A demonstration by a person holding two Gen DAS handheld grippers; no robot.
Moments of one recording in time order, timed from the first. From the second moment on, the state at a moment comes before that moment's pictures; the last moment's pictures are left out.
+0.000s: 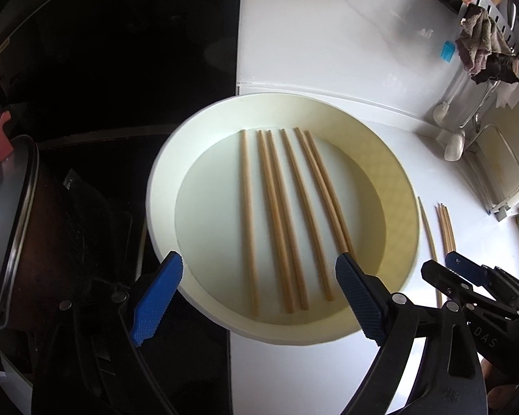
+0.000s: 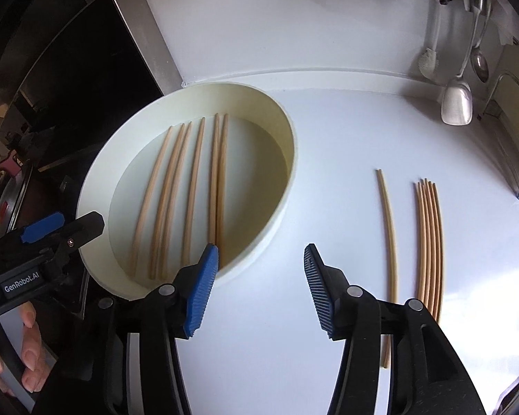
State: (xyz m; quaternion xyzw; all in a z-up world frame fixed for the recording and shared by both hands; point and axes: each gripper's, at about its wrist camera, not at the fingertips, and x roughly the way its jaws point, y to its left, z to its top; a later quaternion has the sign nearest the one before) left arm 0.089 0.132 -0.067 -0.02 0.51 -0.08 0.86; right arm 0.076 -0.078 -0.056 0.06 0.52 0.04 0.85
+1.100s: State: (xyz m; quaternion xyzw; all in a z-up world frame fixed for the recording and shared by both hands) left arm 0.017 -0.060 -0.076 0.01 0.51 -0.09 0.86; right arm -0.005 -0.301 -0.084 0.07 0.50 0.00 0.86
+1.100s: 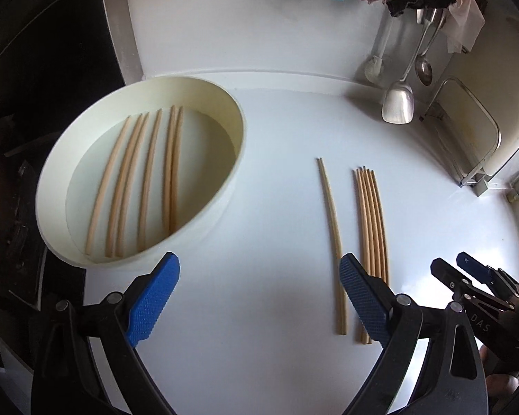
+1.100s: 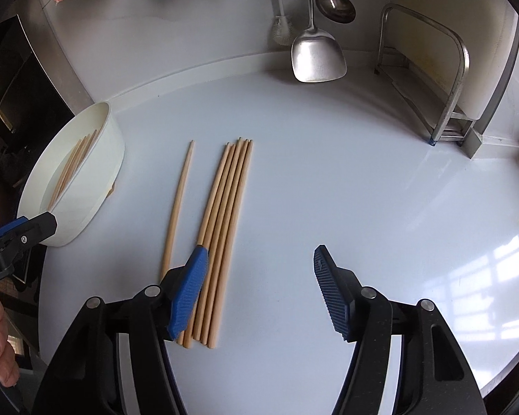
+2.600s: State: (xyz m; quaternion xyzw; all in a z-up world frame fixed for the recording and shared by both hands) left arm 0.036 -0.099 -0.152 0.05 0.51 -0.10 0.85; right arm 0.024 -0.287 -0.143 0.02 0.48 -0.04 0.88
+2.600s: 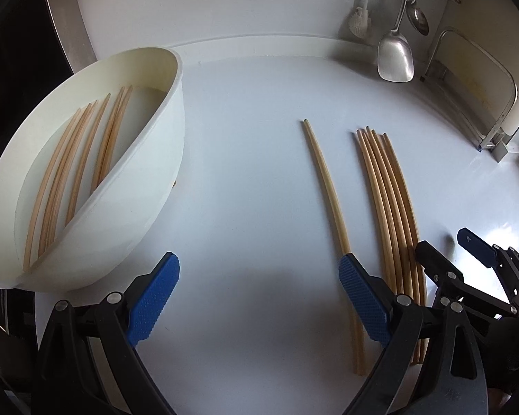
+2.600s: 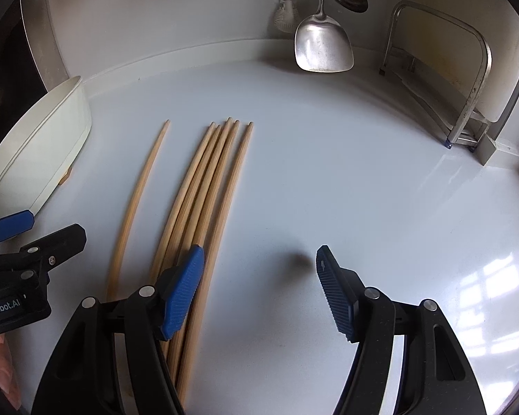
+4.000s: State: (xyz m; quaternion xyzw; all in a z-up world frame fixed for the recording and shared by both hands) left arm 0.052 -0.125 -0.173 0.06 0.50 -0.07 0.86; right arm 0.023 -0.312 -0.149 -0.01 0.46 -0.01 0.89
